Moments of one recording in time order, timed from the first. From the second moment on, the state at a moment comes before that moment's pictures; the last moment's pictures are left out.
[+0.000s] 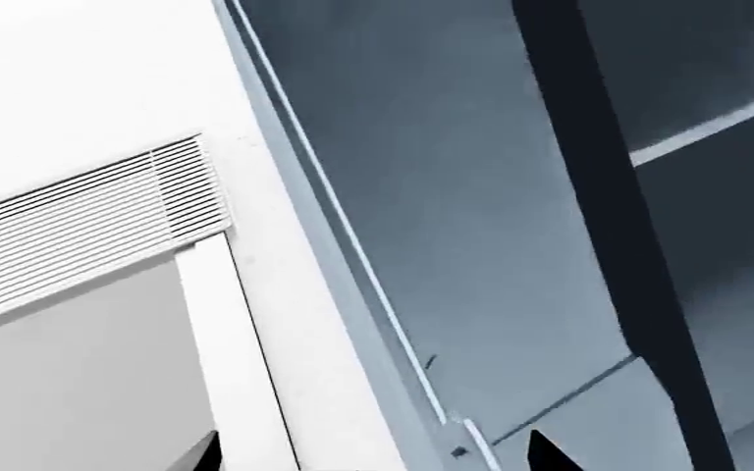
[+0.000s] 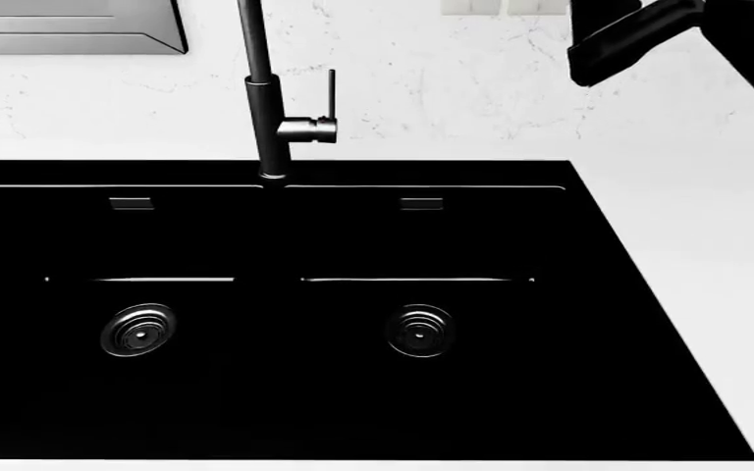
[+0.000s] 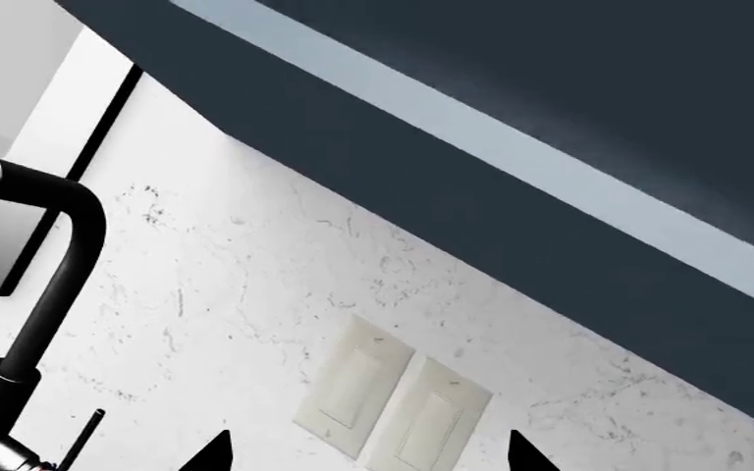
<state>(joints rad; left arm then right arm) -2.08 -0.54 0.14 0.28 -0.35 -1.31 0.39 1.30 0.53 -0.20 -0.55 0.32 1.25 -0.22</state>
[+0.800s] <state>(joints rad) -2.36 -0.05 1.23 -1.13 -1.22 -0.40 0.64 1.10 0.45 -0.05 -0.56 0.36 1.21 -0.17</state>
